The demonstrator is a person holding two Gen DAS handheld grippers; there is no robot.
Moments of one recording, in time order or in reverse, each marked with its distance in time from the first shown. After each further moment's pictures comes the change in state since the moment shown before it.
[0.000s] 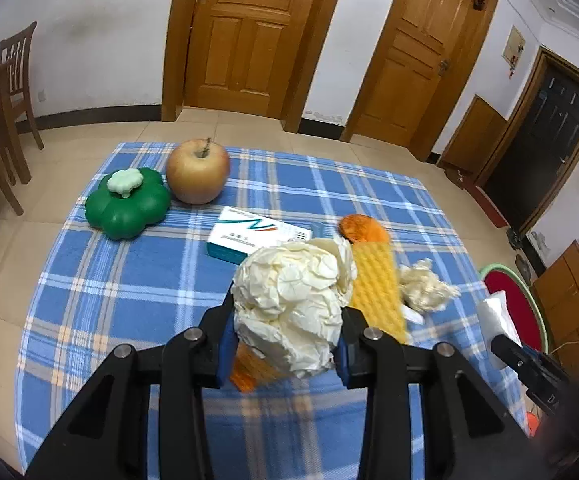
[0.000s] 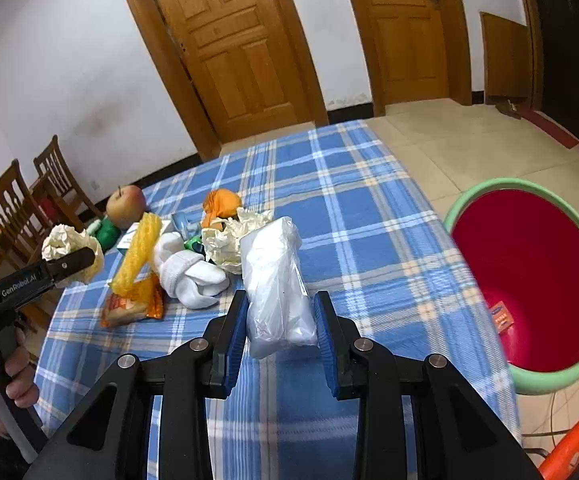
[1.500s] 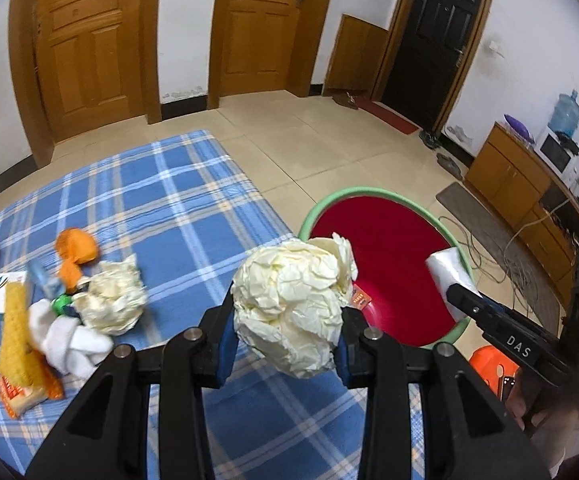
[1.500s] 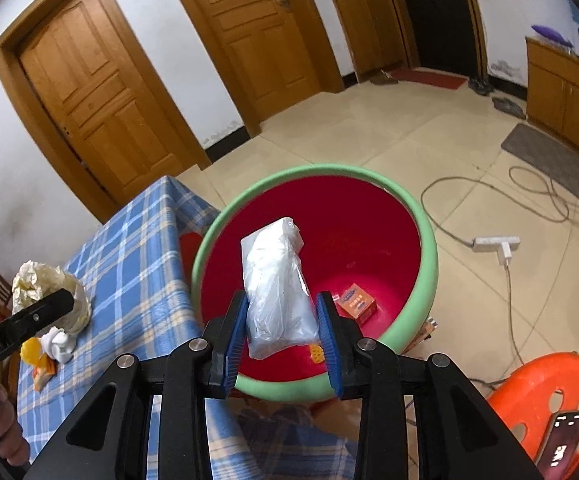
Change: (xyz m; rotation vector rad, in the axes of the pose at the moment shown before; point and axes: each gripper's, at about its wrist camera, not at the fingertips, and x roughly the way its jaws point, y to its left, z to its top) left arm 0.051 -0.247 -0.032 0.394 0.146 -0.250; right arm -0.075 -0.194 -0.020 0.359 -0.093 -0.247
